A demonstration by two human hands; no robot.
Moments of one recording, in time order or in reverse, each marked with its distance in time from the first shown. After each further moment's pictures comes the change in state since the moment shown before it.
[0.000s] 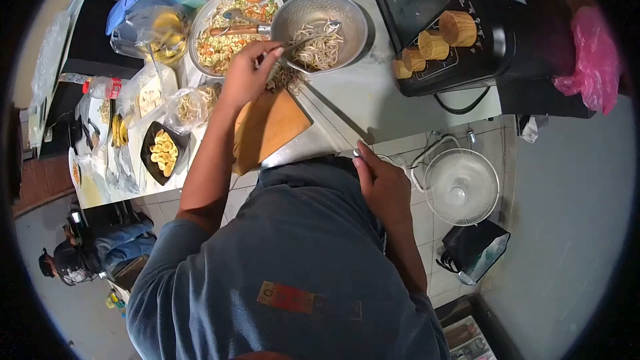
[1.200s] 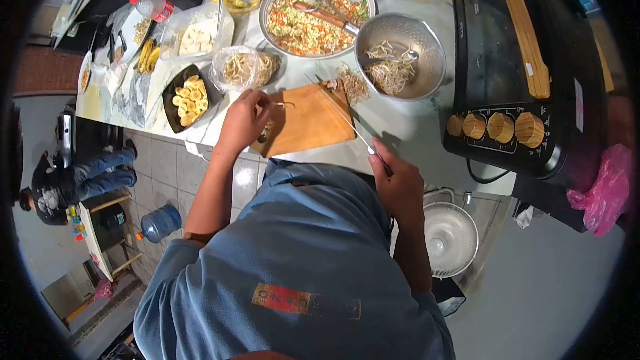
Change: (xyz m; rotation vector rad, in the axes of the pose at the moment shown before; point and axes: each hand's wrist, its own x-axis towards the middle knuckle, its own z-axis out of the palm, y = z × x) left_hand -0.149 -0.035 -0.058 0.265 0.120 -0.375; right_hand 0.070 -0.027 0.014 -0.078 -0.285 -0.186
